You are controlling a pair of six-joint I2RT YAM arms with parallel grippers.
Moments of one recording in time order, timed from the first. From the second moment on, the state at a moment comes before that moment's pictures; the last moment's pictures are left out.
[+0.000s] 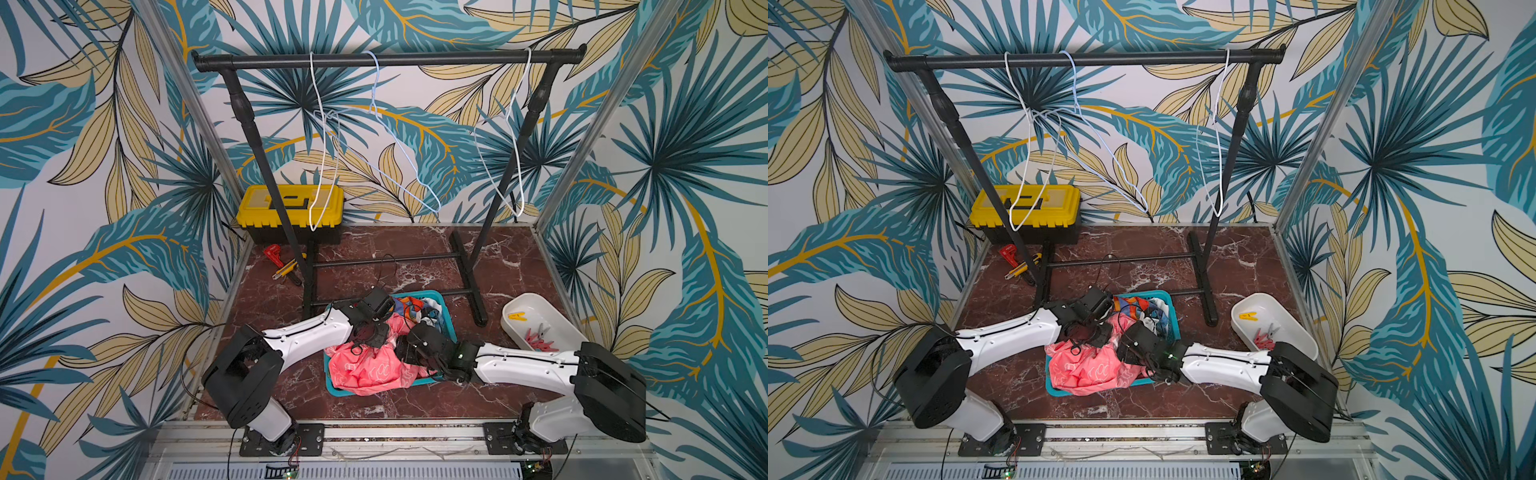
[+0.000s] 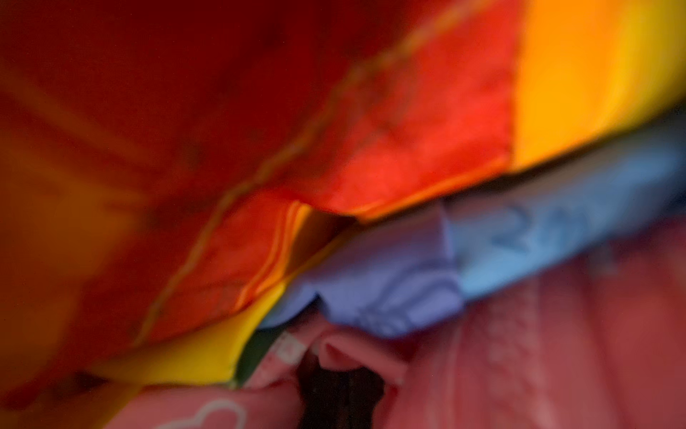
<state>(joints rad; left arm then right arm) -0.72 1.59 0.99 -0.60 -0.06 -0.41 1.02 1.48 0.75 -0.15 0.21 1.06</state>
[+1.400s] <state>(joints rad) -0.81 1.09 0.80 -0.68 0.30 -0.59 0.95 1.31 1.04 -0.57 0.31 0.75</state>
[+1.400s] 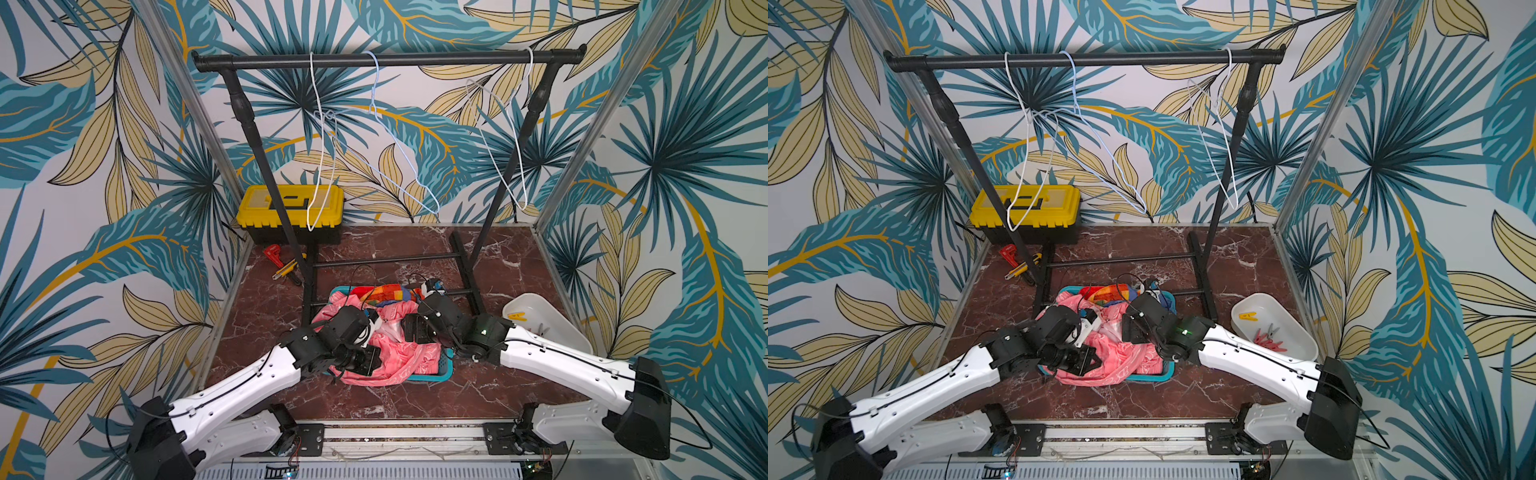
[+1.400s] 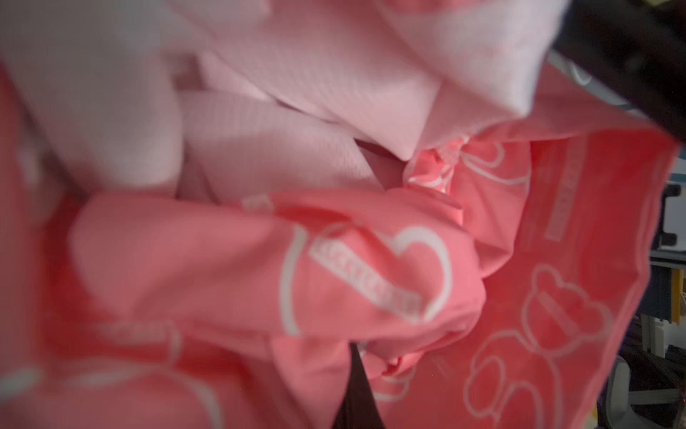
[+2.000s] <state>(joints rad) -0.73 1.57 0.85 -0.32 0.17 -0.57 0.74 1.22 1.03 -0.60 0.24 0.65</state>
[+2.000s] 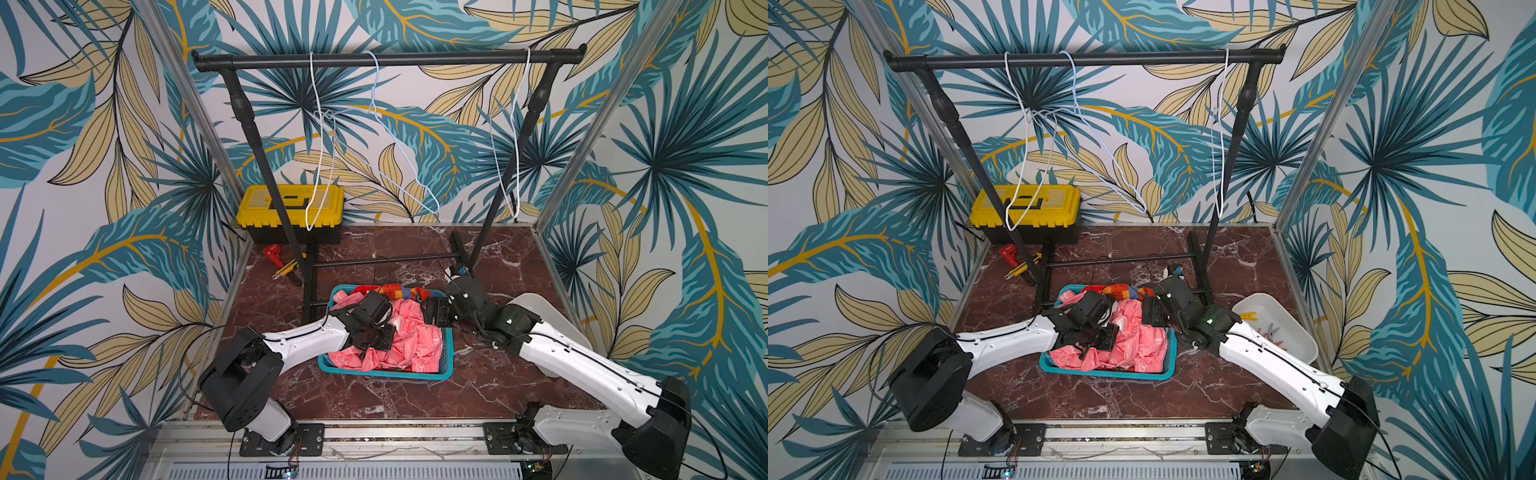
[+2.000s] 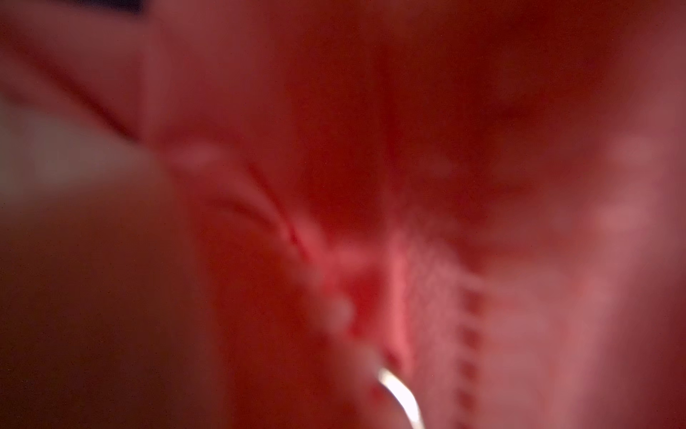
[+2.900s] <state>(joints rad) -0.83 1.56 0.75 -0.06 0.01 -0.61 0.60 1.67 1.06 -0.31 0.02 0.67</state>
